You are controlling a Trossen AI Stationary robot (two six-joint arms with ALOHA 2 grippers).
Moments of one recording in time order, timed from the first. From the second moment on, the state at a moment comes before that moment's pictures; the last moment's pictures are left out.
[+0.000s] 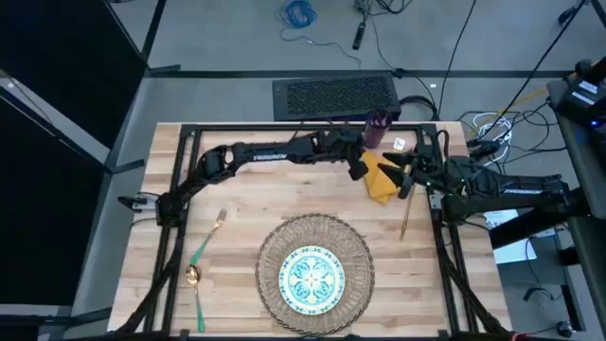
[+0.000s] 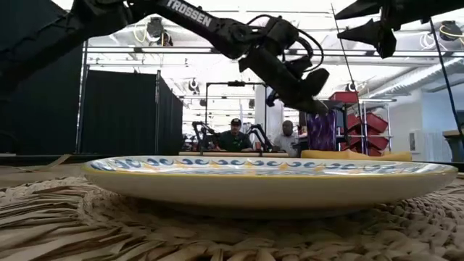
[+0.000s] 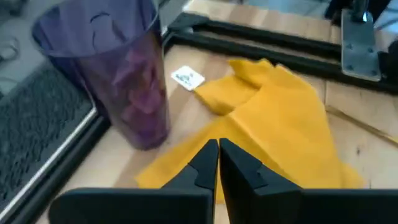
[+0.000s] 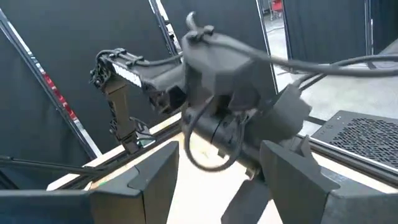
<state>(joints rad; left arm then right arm) 0.29 2.36 2.07 -0.31 -0.03 -0.02 -0.05 0.49 0.52 -0.08 0.39 0.40</state>
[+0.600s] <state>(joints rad) 0.38 2.36 2.10 -0.44 0.21 -0.10 -0.05 0.49 0.52 -0.07 0.39 0.41</state>
